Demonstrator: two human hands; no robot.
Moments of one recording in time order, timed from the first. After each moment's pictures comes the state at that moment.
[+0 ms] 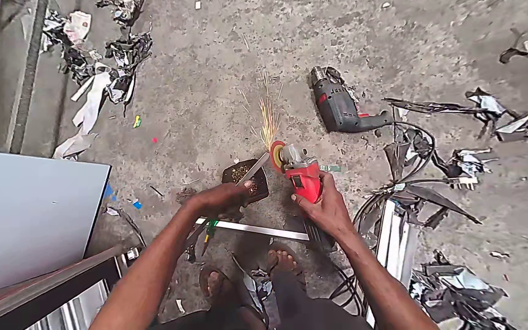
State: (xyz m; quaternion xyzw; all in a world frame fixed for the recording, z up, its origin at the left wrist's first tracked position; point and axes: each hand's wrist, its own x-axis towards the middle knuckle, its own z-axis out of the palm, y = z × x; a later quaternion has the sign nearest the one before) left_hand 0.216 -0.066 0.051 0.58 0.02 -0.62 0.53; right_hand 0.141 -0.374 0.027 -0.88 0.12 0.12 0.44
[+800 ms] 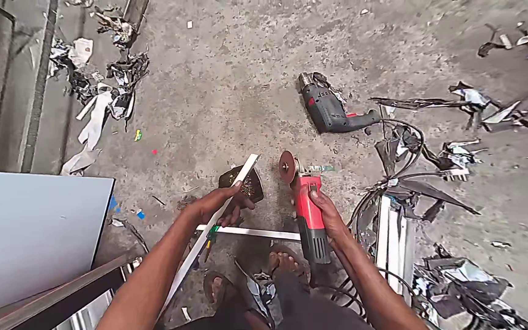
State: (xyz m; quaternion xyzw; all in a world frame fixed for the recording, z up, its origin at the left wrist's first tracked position) left_hand 0.211 -0.065 0.053 0.53 0.06 -0.62 0.57; right_hand 0.108 -0.389 -0.012 -0.46 0.20 0.16 0.85
